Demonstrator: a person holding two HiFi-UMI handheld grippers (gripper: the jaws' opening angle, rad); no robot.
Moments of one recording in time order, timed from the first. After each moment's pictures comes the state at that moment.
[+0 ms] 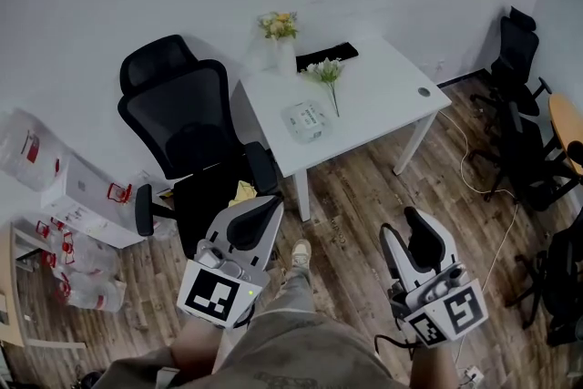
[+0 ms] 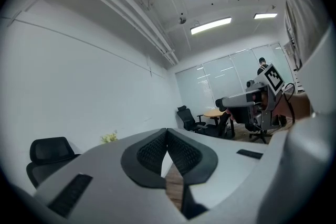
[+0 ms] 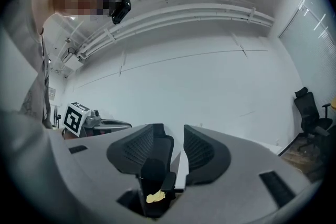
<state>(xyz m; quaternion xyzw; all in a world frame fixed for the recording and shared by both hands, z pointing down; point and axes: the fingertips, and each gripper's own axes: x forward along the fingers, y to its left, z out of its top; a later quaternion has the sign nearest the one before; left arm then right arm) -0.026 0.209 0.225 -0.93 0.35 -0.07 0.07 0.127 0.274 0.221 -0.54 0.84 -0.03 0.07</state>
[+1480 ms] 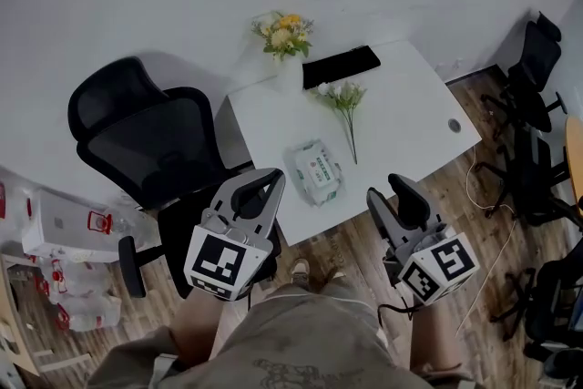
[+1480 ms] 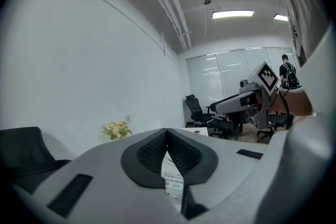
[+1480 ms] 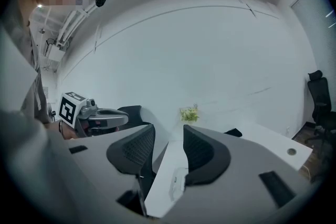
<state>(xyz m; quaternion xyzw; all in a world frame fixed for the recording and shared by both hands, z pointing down) -0.017 -0.148 0.283 -0.93 0.34 -0.13 0.03 0.130 -0.104 0.288 -0.53 0.84 -0.13 -0.03</state>
